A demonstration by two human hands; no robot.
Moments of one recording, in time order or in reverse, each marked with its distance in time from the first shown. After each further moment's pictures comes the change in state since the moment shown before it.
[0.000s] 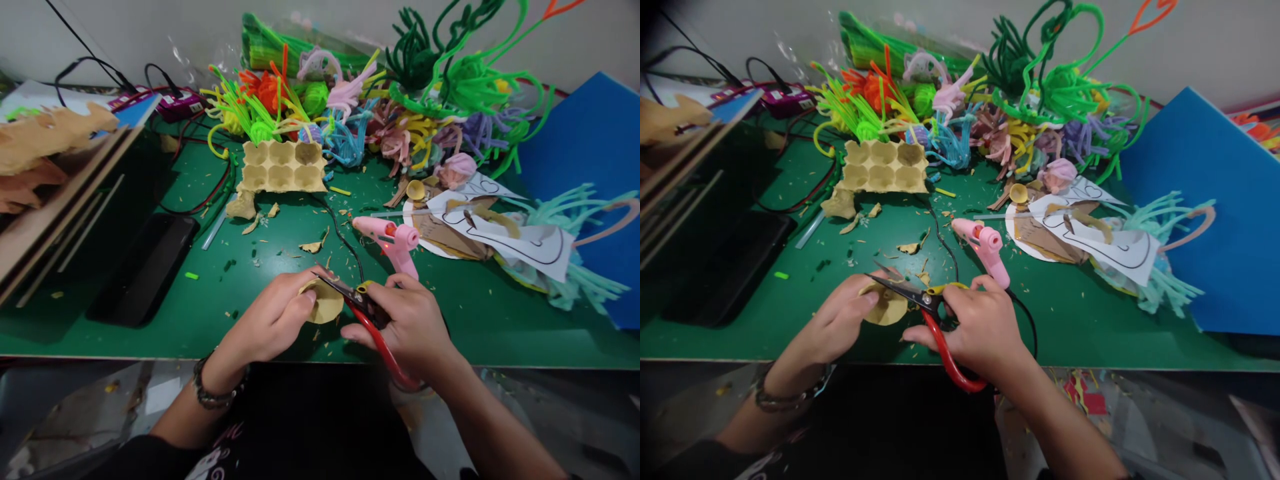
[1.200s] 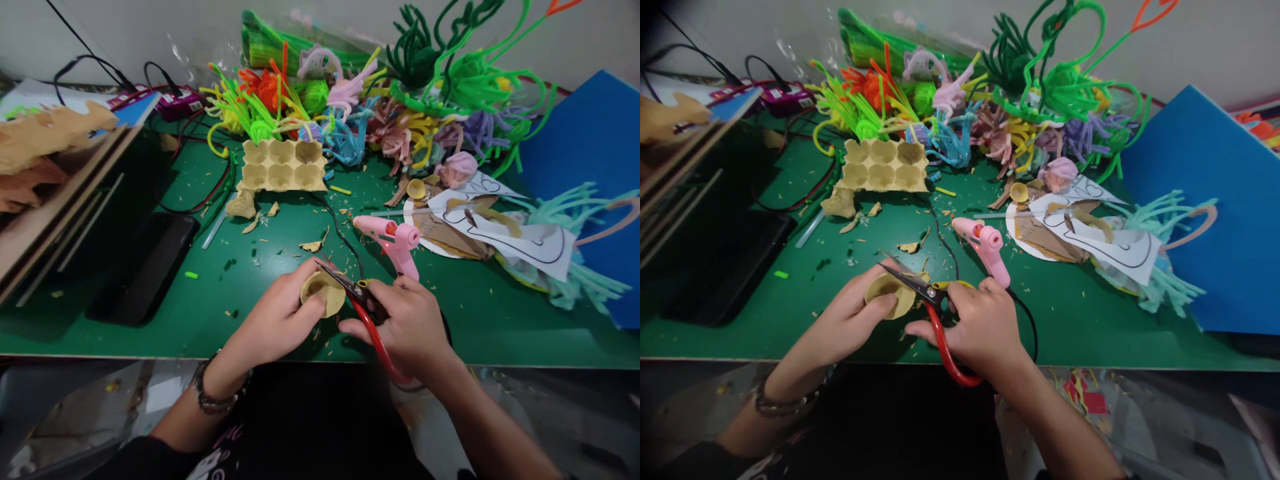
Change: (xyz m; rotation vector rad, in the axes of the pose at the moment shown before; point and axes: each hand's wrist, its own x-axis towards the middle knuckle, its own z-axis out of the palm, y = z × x) left_hand 0.005 0.007 0.007 0.028 0.042 -0.116; right_hand -0.004 0.000 0.007 -0.132 0.067 0.028
